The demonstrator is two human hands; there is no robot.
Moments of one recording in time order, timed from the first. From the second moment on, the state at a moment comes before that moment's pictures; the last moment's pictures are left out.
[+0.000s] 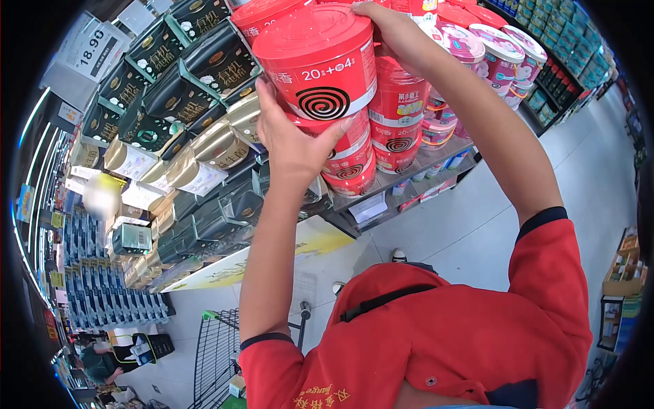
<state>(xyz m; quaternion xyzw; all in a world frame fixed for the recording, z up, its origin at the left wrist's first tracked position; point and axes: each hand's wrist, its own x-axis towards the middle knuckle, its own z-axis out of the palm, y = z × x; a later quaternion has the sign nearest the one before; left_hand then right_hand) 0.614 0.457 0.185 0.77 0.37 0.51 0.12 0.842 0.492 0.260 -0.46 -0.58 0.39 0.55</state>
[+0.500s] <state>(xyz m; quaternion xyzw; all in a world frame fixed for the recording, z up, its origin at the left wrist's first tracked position) 0.615 0.465 0.170 0.70 0.25 0.60 0.29 0.798 0.516 0.251 -0.20 -0.48 0.52 0.68</state>
